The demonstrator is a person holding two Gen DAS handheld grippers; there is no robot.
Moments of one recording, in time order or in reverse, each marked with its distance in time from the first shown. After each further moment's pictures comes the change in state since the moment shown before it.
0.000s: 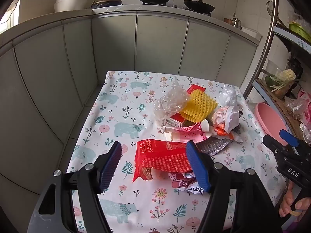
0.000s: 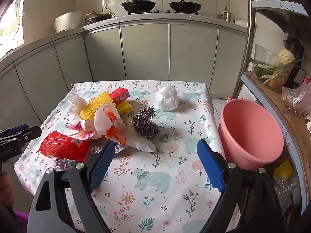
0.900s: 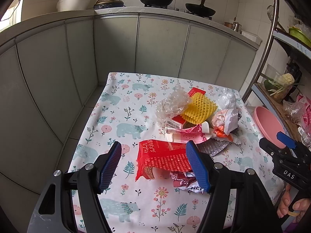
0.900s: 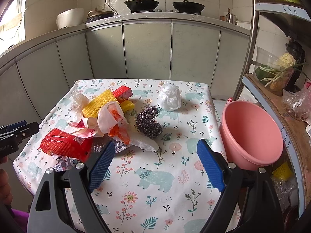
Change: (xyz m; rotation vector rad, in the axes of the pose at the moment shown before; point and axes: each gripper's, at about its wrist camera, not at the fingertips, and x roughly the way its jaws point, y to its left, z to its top) left arm -0.008 0.004 0.002 -0.009 -0.016 -0.007; right arm 0.000 0.006 0.000 -0.023 0.008 -0.003
